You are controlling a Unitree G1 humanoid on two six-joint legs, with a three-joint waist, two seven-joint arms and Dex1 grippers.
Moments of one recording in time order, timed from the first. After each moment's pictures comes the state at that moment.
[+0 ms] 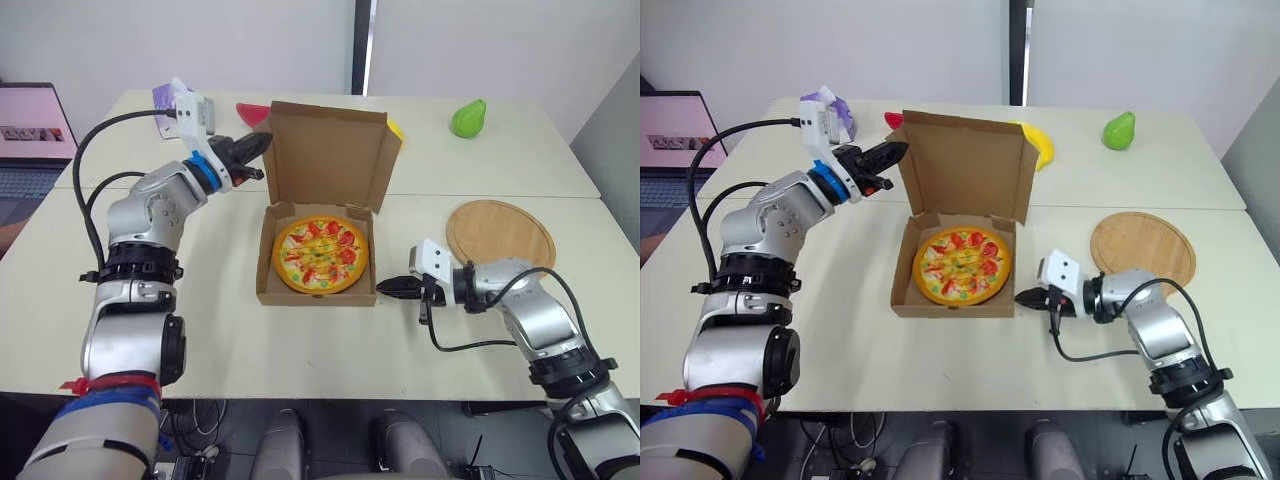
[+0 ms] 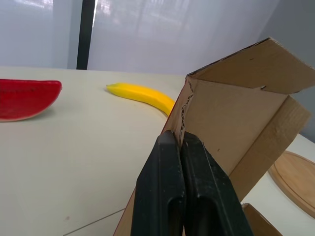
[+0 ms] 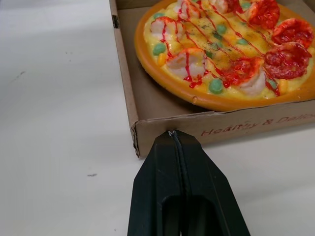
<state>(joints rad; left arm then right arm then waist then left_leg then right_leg) -1.04 0.53 0.09 0.74 -0.54 0.40 -0.75 -0.44 -0.54 0.21 -0.07 0.14 0.39 1.11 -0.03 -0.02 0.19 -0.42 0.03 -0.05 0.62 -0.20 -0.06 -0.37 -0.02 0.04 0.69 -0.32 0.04</state>
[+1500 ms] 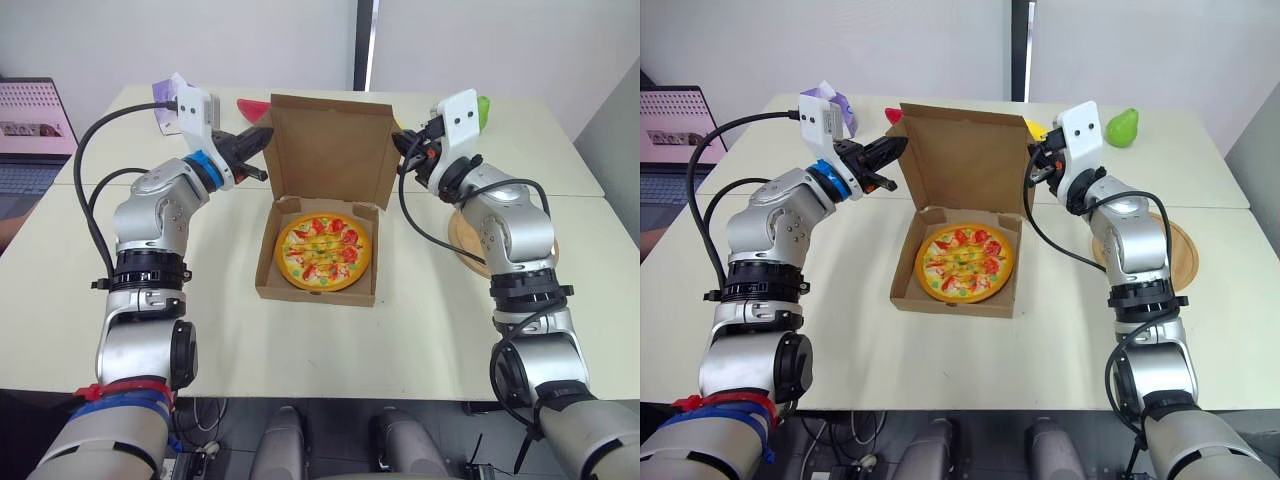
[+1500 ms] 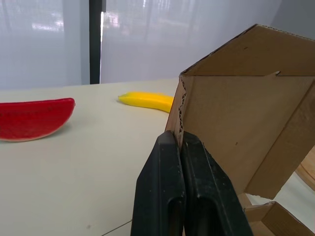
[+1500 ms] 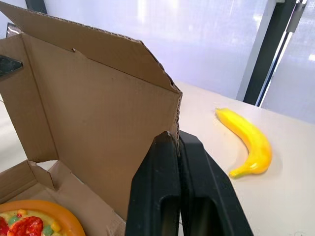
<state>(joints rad) -0.96 0.48 0.16 0.53 -0.41 0.41 -0.71 -0.88 -0.28 -0.05 0.17 0.18 0.51 0.46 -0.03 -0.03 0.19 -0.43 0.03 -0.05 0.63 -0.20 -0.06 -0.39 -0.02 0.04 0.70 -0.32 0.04</state>
